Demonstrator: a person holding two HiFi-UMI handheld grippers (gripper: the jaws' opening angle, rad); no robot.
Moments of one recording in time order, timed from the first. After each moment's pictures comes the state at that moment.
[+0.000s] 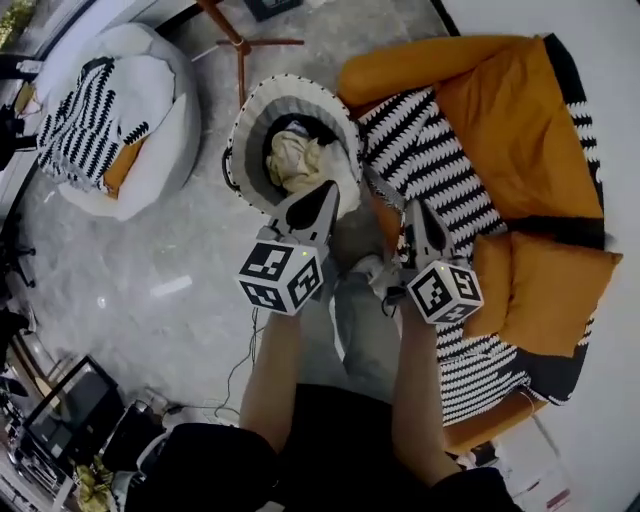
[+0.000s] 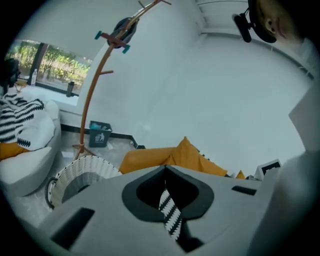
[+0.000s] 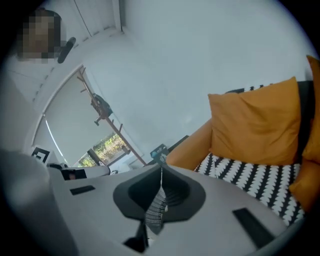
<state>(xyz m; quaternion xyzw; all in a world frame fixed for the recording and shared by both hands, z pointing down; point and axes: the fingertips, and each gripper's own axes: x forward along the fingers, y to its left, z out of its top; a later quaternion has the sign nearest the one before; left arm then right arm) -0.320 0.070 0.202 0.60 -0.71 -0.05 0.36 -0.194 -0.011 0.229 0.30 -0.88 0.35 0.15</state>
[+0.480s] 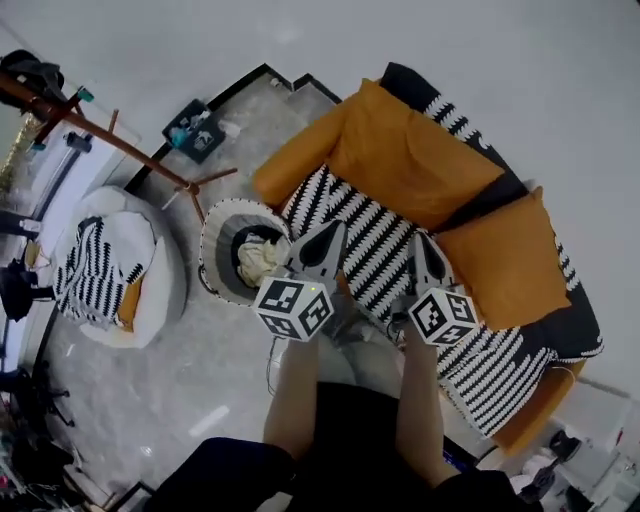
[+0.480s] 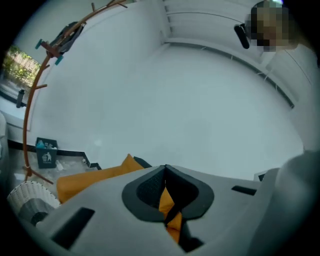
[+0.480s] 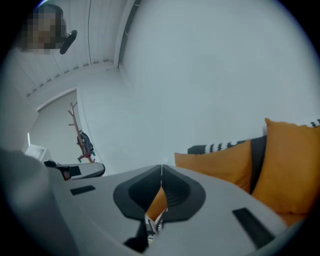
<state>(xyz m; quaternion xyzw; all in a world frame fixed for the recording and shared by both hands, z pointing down) -0.137 -0.049 0.020 0.76 -0.60 -0.09 0.24 0.014 -0.090 0.057 0.46 -0.85 0.26 0.00</state>
